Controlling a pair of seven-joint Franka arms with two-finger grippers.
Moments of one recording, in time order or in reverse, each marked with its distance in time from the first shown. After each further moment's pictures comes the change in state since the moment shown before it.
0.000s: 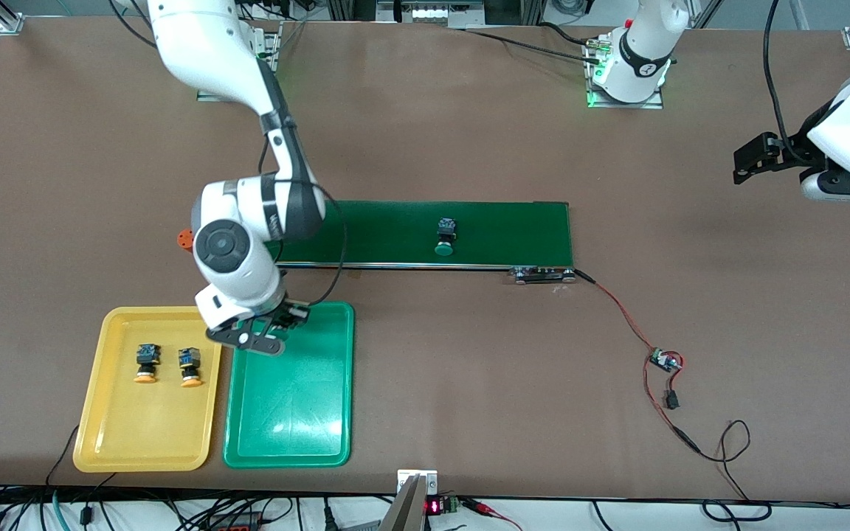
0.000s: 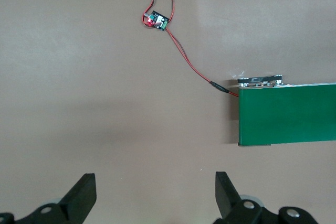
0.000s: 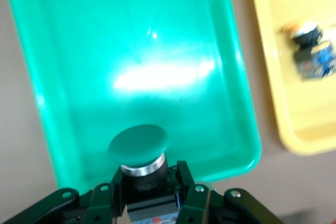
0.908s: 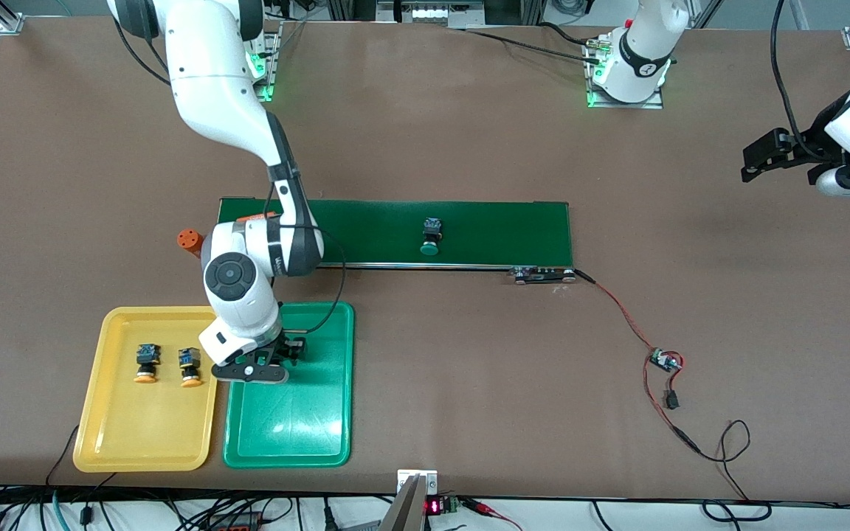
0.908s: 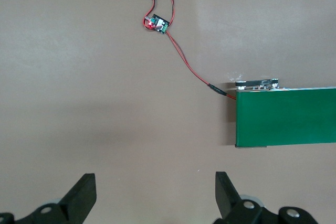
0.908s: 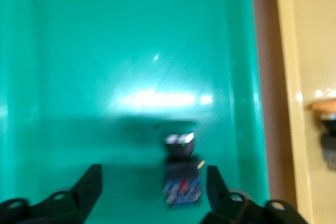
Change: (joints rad) left arm 0.006 -0.002 0.010 0.023 -0.017 -0.014 0.000; right arm -0.044 0.120 0.041 0.097 0.005 0.122 -0.126
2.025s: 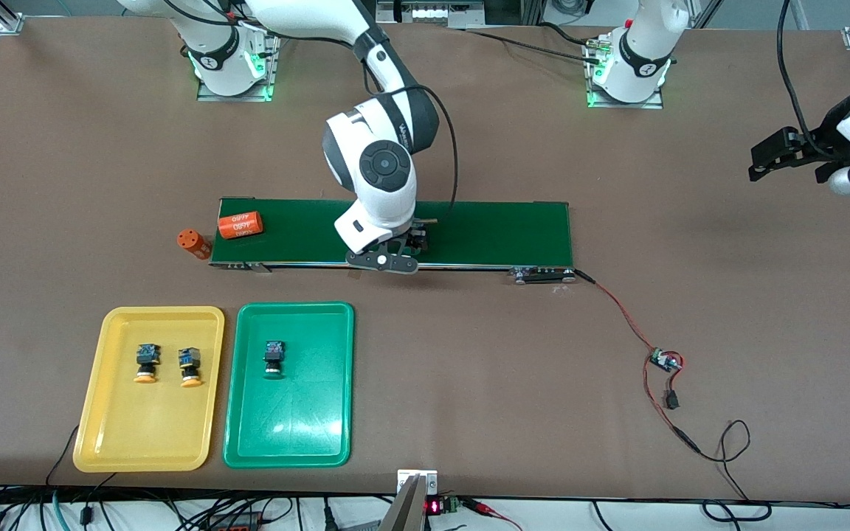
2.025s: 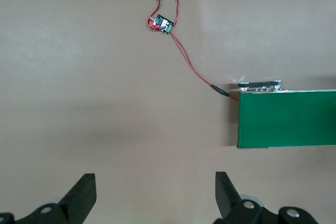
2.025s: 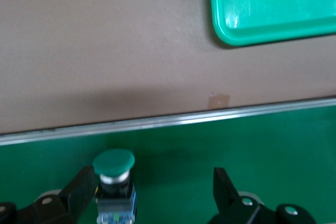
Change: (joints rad) left arm 0.013 -0.001 0.004 0.006 0.000 -0.005 0.000; right arm 0.370 -0.198 0.008 -0.103 0.010 -0.324 0.411
